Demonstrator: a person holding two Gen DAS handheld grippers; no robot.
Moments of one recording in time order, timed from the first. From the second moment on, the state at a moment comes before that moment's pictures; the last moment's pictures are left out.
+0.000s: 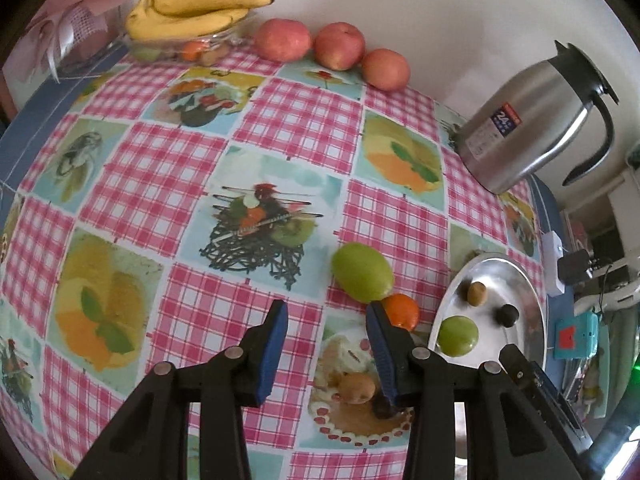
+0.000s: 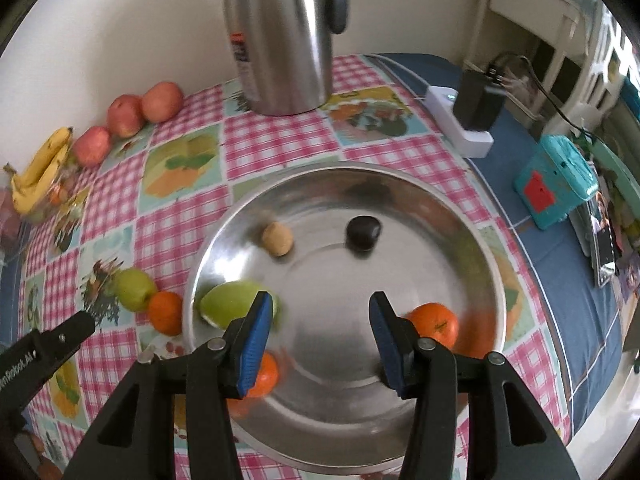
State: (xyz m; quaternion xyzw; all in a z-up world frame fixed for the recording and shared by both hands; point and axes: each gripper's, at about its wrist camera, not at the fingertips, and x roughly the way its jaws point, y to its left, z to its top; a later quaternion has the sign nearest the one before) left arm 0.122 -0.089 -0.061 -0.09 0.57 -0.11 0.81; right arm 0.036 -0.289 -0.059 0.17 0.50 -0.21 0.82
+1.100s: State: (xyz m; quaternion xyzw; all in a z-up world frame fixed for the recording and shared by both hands) left arm 0.123 -0.080 -0.074 -0.09 0.57 -0.08 0.81; right arm 0.042 -0.276 -0.070 0.16 0.52 -0.20 0.82
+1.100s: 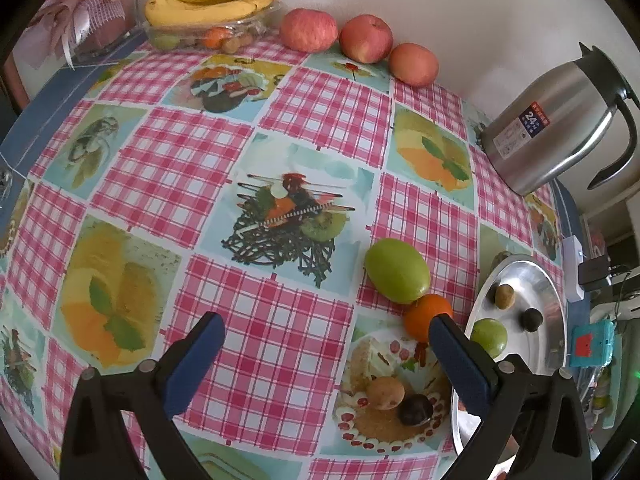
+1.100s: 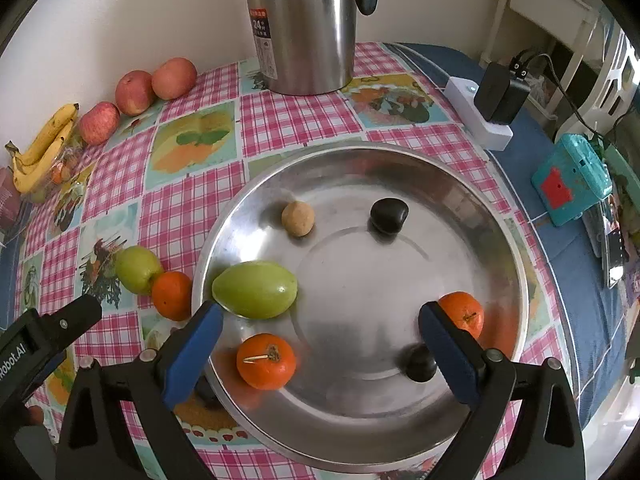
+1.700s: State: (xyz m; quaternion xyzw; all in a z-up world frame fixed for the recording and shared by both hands) left arm 0.093 -0.057 -0.066 -0.07 0.56 -0.06 0.82; right arm 0.017 -0.242 -0.070 0.18 0.52 -0.17 0.82
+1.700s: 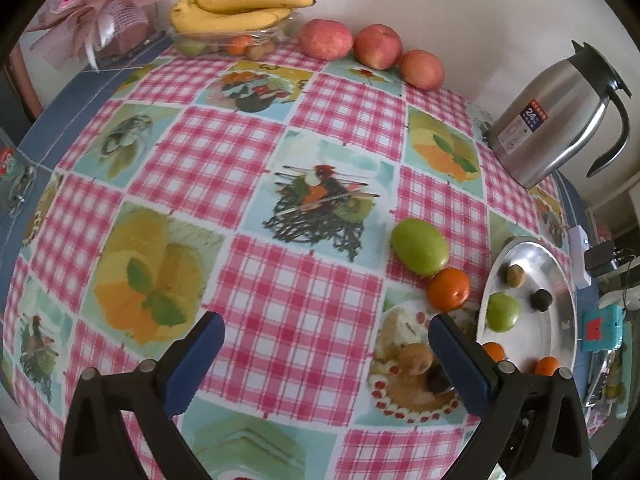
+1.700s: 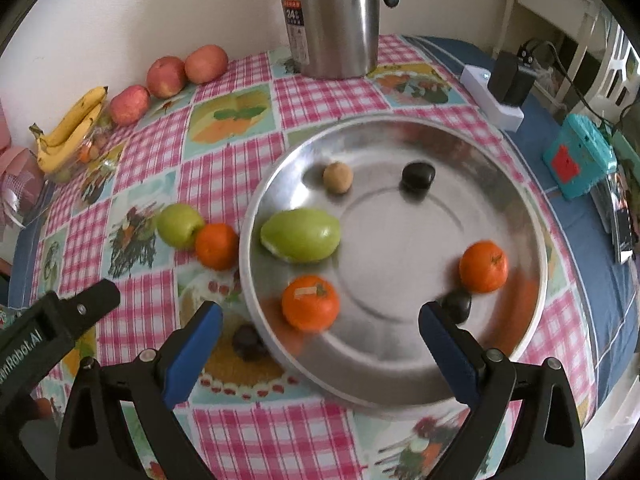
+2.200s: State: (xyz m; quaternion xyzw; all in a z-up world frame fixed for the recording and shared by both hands) left arm 0.077 -0.053 -0.076 -0.08 0.57 -0.07 0.82; right arm -0.007 -0.241 -0.081 0.21 0.54 -0.19 0.80
